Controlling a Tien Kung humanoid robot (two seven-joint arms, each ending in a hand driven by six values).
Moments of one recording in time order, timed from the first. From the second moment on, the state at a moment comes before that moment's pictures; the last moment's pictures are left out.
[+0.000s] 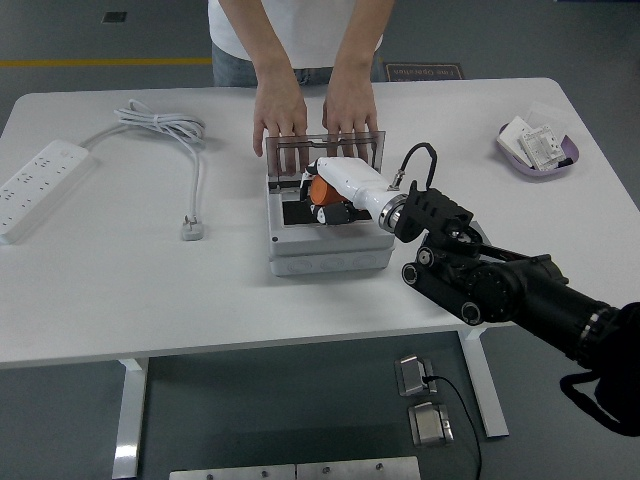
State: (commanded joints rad) left arm -0.14 0.20 -0.23 -0.20 -0.02 -0.01 0.05; right arm 0.85 -0.08 0.46 0.77 -1.64 -0.20 0.09
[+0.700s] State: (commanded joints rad) left arm -0.14 0.20 -0.22 -0.20 -0.03 0.00 0.04; right arm 0.84 -0.10 0.47 0.78 -1.62 -0.15 0.09
